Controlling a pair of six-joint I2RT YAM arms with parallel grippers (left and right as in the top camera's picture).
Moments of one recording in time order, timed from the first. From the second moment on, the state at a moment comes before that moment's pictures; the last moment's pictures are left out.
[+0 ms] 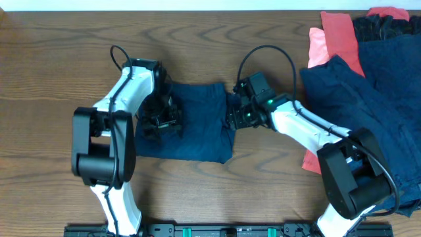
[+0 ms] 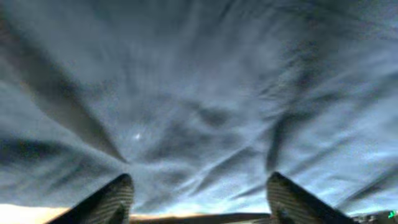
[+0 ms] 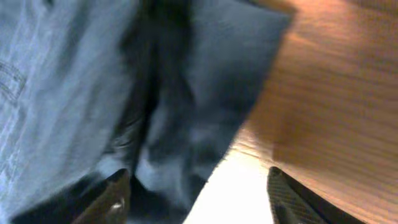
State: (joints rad) left arm -0.14 1.99 1.42 -1.29 0.28 -0.25; right arm 0.48 1.85 1.10 -0.44 -0.22 0.29
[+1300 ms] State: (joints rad) left arm 0.15 2.08 1.56 -1.00 0.36 -0.26; right arm 0.46 1.58 1.20 -0.85 -0.10 0.24
